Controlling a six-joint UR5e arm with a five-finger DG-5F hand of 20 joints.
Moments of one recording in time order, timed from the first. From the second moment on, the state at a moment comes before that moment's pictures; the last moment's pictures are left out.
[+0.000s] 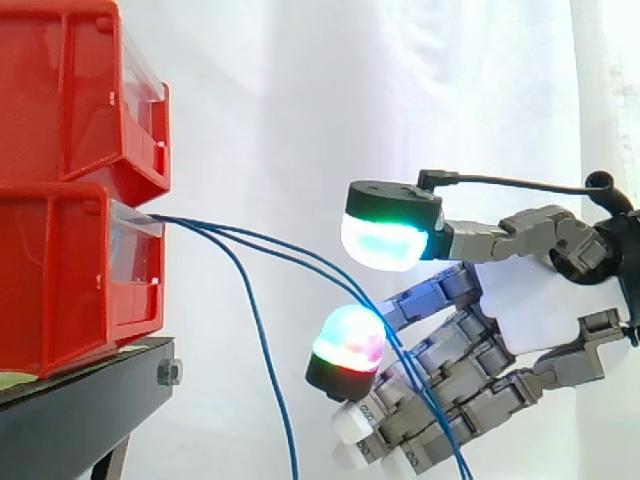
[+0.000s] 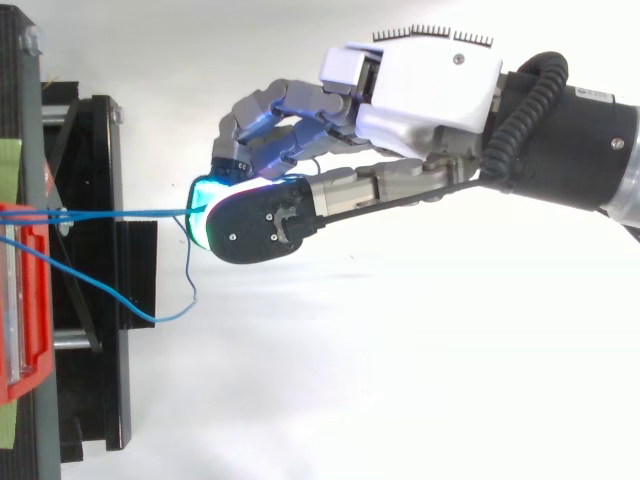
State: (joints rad) arm 0.11 -2.29 -1.09 -3.19 -1.22 0.03
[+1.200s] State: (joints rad) arm 0.10 -2.29 -1.09 -3.19 -1.22 0.01
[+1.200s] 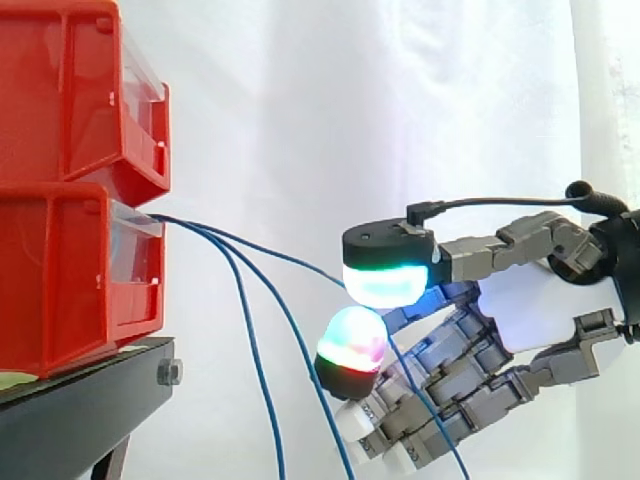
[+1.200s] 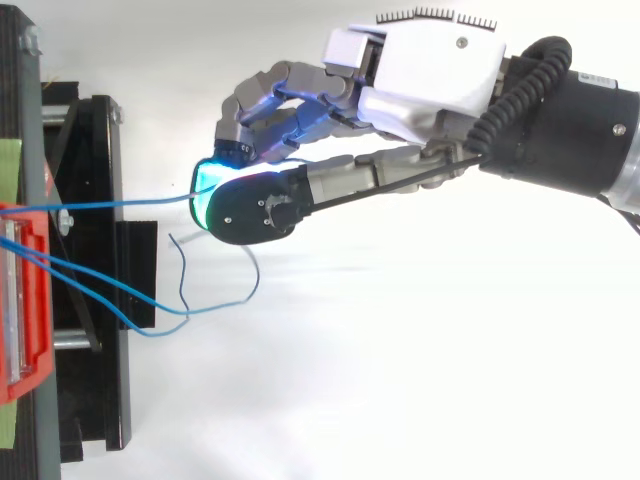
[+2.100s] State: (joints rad) arm 0.10 -2.29 -1.09 -3.19 -1.22 0.01
